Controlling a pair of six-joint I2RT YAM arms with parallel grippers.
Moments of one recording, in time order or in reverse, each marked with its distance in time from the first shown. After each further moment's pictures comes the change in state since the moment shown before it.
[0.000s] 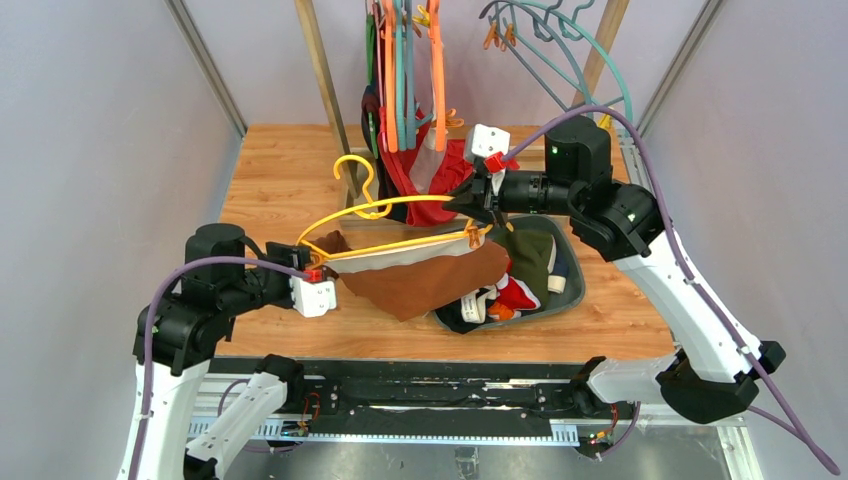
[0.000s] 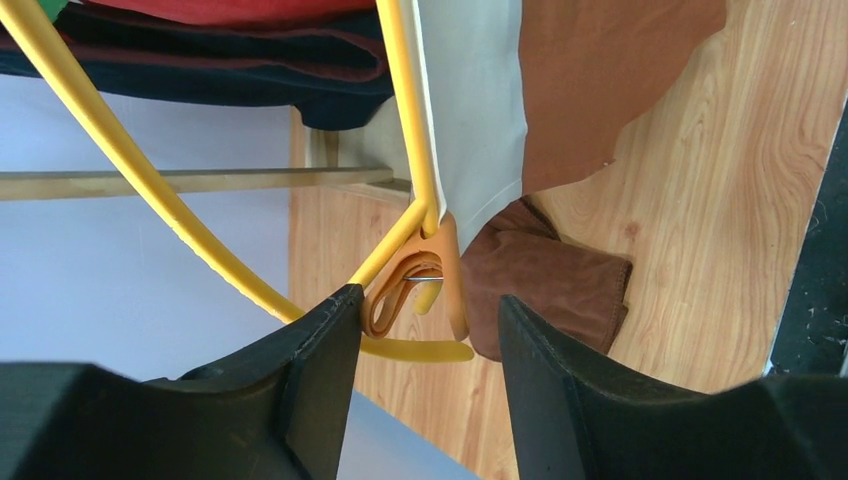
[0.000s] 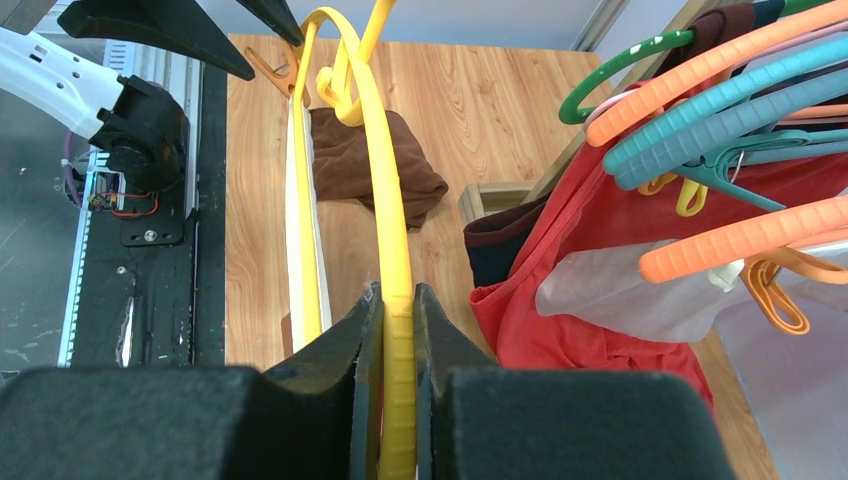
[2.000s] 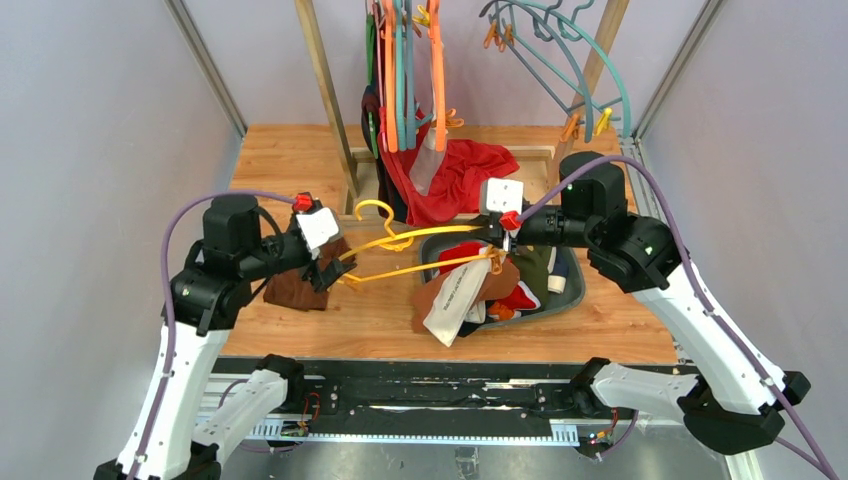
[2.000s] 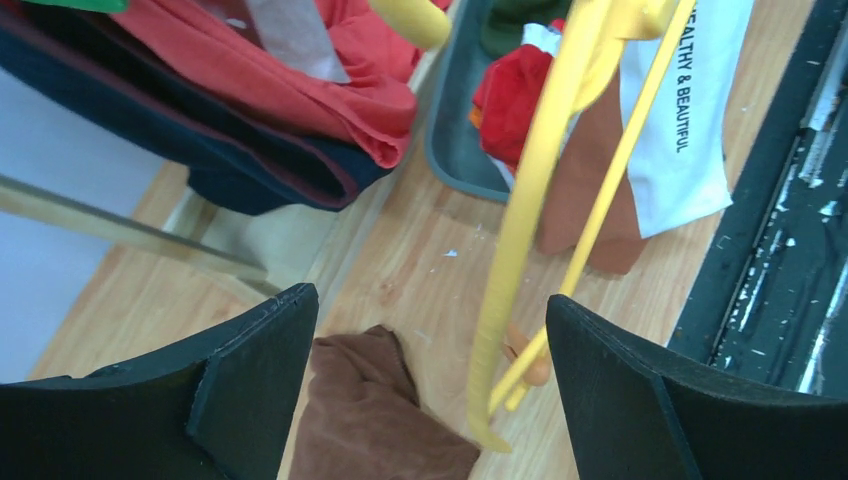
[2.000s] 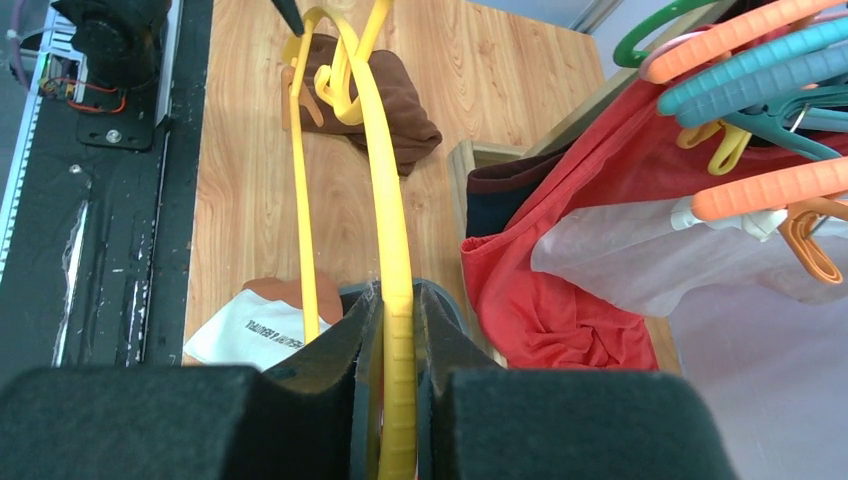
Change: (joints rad) left arm 0.000 0.089 -0.071 0.363 0.202 -0.653; right arm 0.001 -0.172 -0.224 -0.017 0.016 -0.214
